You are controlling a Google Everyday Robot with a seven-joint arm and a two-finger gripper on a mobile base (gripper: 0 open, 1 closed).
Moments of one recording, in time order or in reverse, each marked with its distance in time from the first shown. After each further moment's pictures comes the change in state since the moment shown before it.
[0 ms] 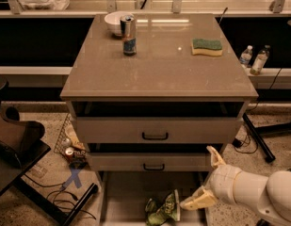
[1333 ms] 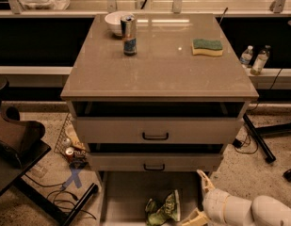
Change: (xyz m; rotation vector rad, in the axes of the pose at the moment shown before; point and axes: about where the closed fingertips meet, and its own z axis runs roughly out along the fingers) arm 0.110 0.038 0.074 -0.091 -0.109 -0.007
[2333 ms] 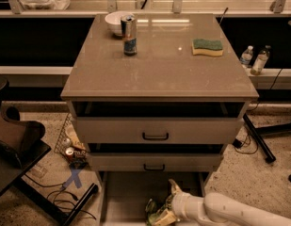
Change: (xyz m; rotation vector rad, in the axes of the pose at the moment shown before) arm 0.091 0.028 0.164 -0.104 0.049 0.076
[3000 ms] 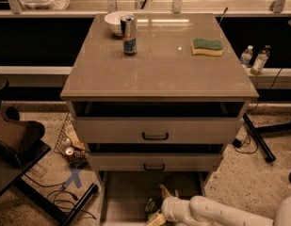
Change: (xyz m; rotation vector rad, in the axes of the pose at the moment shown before) arm 0.058 0.003 0.089 -0.034 0.001 0.020
